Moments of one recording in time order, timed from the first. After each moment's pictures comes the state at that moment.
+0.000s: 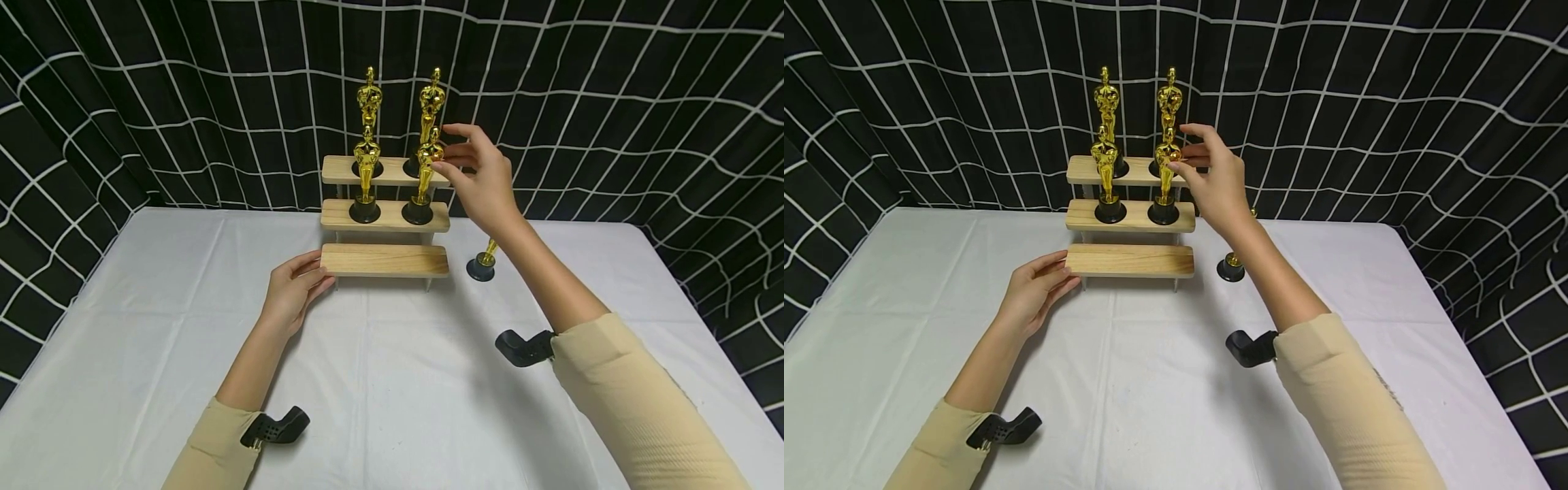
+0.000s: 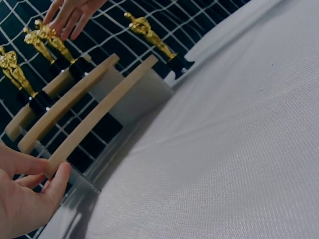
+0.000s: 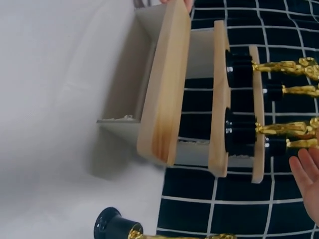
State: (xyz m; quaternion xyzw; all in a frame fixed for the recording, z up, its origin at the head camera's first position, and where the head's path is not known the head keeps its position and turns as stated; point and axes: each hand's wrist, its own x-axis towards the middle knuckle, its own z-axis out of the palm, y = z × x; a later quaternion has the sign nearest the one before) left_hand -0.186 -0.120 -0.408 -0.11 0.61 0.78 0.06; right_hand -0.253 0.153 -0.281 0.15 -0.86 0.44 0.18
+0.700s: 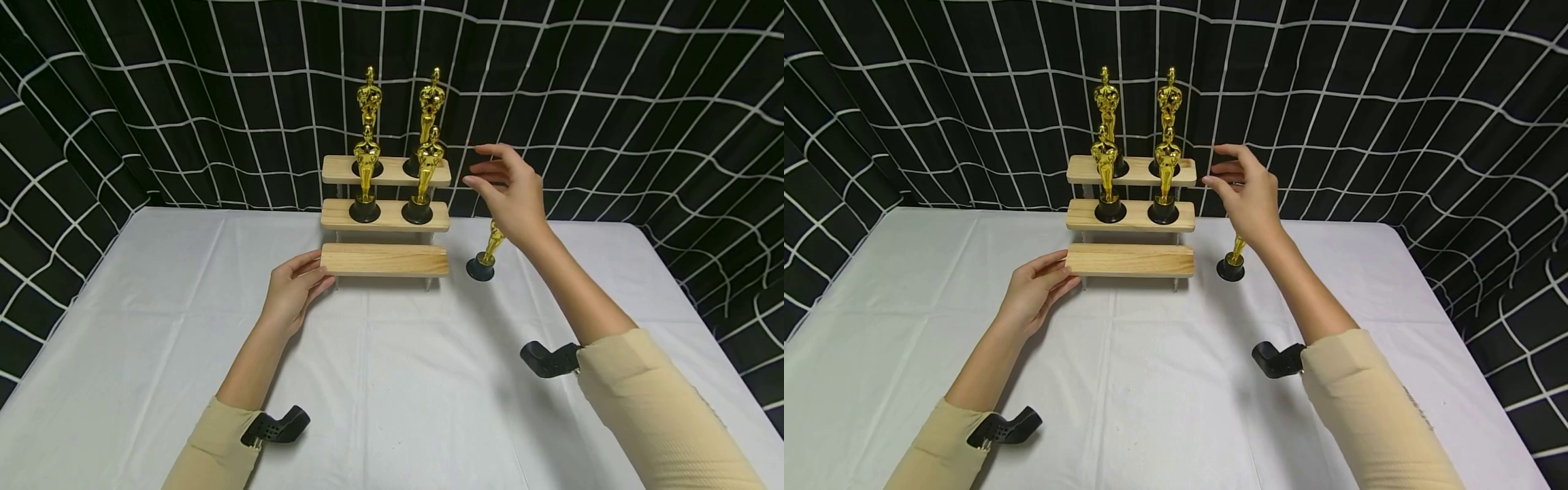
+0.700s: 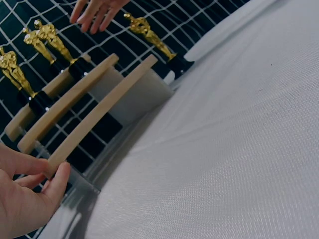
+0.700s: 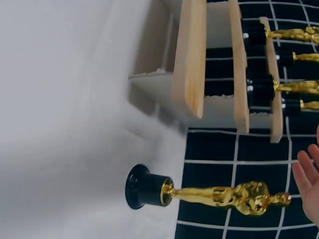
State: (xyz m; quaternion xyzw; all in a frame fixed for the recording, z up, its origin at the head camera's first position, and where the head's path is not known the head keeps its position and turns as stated) left_hand -0.186 -0.120 -0.409 -0.11 0.61 0.78 0.06; right_hand -0.246 0.195 -0.299 0.13 -0.87 0.43 0.19
